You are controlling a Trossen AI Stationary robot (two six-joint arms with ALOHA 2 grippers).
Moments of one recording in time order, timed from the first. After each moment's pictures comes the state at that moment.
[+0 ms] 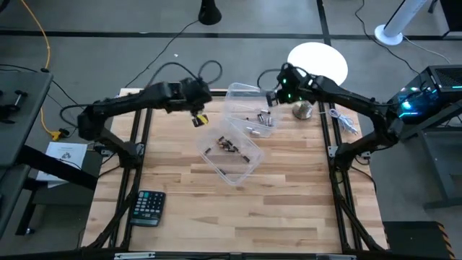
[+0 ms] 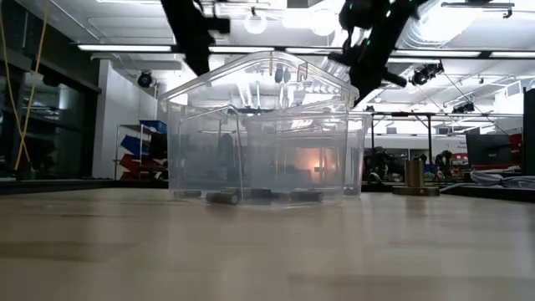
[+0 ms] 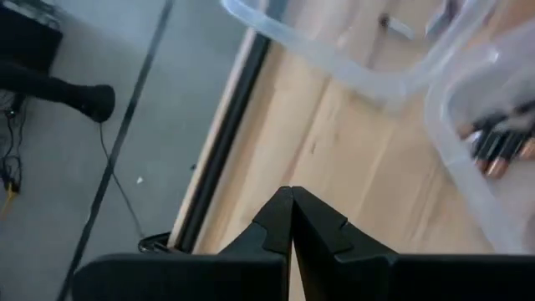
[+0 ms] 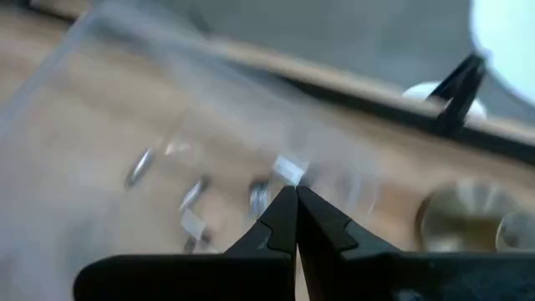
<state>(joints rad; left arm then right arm) 0.34 1.52 1.45 -0.98 -0.42 0.17 -0.57 1.43 1.31 -0.86 0.20 0.58</state>
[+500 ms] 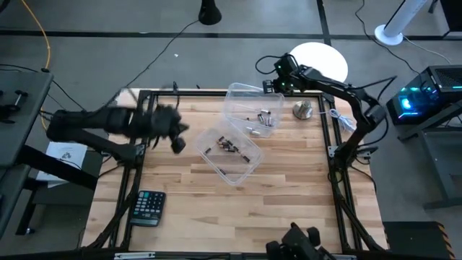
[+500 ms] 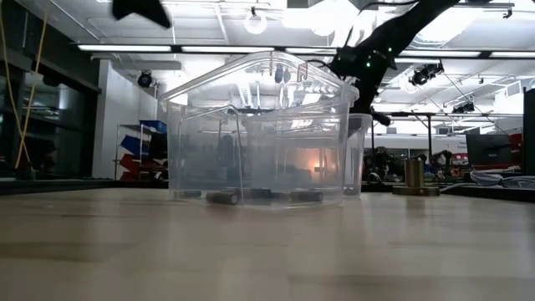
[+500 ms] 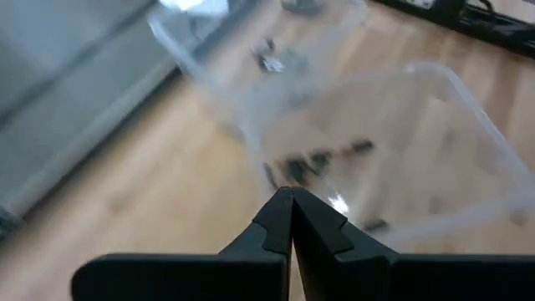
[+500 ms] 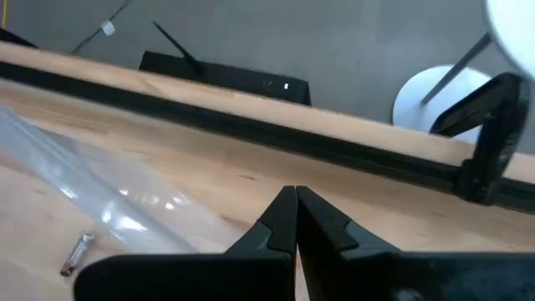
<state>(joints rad) -0.06 1.08 1.24 -0.97 -0.44 -0.43 -0.80 1.68 1.31 -0.60 0.07 0.49</state>
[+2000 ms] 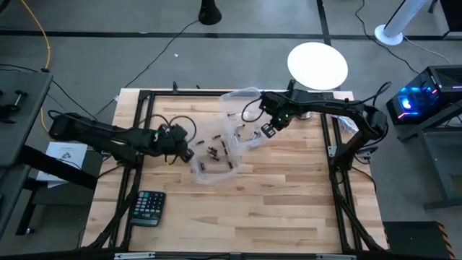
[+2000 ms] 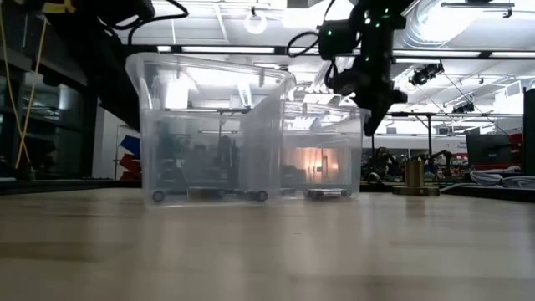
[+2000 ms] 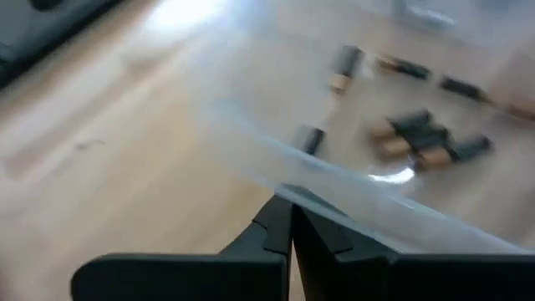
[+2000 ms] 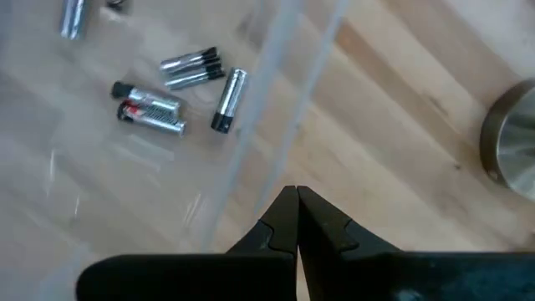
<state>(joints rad) -0.08 1.14 0.69 -0.69 -0.58 -0.74 -0.38 1.63 1.31 -1.09 0.05 0.47</state>
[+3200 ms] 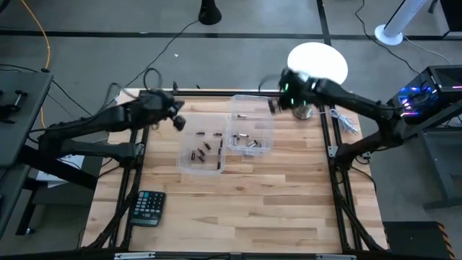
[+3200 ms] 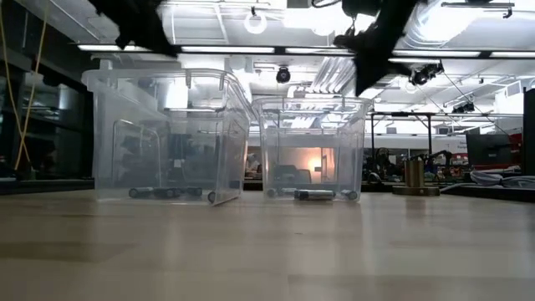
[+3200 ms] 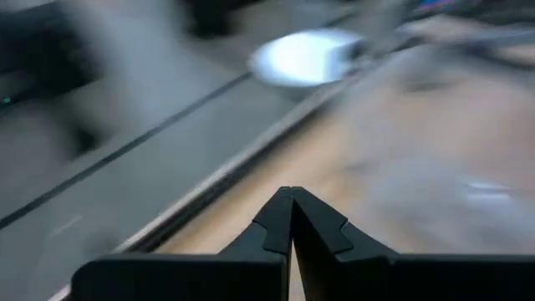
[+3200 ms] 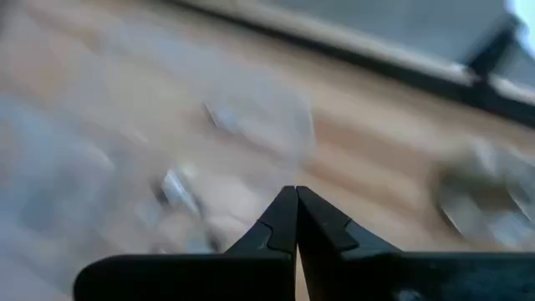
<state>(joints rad) 0.29 0.89 0.88 -0.52 -0.52 -0.16 -0.47 1.39 1.34 -1.00 0.19 0.62</state>
